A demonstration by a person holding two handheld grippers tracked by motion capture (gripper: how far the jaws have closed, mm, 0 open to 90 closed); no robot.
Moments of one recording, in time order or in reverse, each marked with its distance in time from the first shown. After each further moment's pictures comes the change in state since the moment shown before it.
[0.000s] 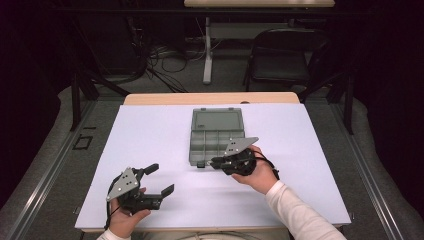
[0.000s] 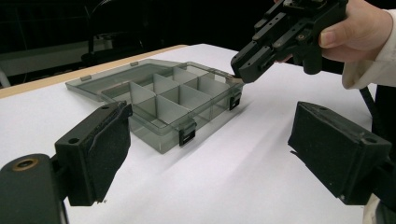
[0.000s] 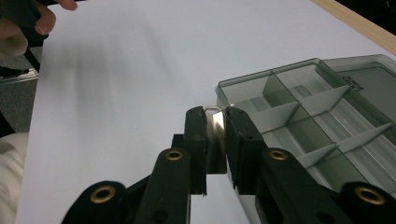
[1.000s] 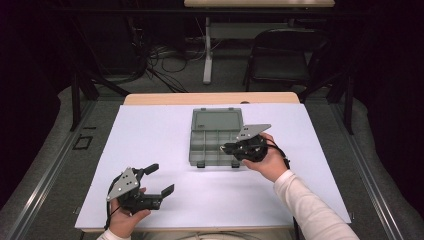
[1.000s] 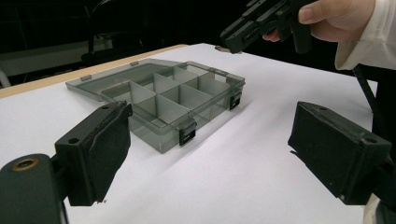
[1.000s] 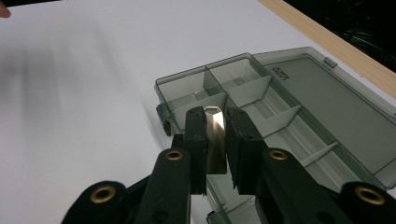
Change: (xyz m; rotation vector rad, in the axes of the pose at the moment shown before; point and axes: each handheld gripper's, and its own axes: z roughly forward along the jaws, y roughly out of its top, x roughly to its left) left arm 0.000 0.000 0.000 -0.003 0.000 0.002; right arm -0.037 0.004 -0.024 0.012 -0.115 0.039
